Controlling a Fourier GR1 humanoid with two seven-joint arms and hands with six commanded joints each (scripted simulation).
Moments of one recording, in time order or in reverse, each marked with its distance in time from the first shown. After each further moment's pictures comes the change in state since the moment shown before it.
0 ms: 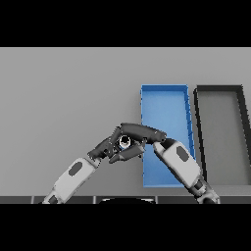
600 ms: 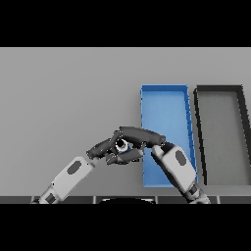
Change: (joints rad) left arm -0.033 0.054 -0.023 0.013 -0.076 -0.105 -0.048; right arm 0.051 0.103 -0.048 -0.055 0.024 0.075 0.086
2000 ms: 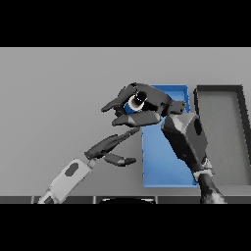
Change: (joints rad) left arm 0.048 0.007 0.017 -0.003 -0.004 0.062 0.160; right arm -0.456 -0.115 -0.247 0.095 -0.501 -0.306 0.158
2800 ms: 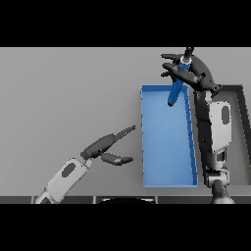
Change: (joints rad) left arm 0.011 0.039 0.013 -0.028 -0.017 0.014 0.022; right arm 0.126 -0.143 -0.261 0.444 0.319 -0.050 -0.019
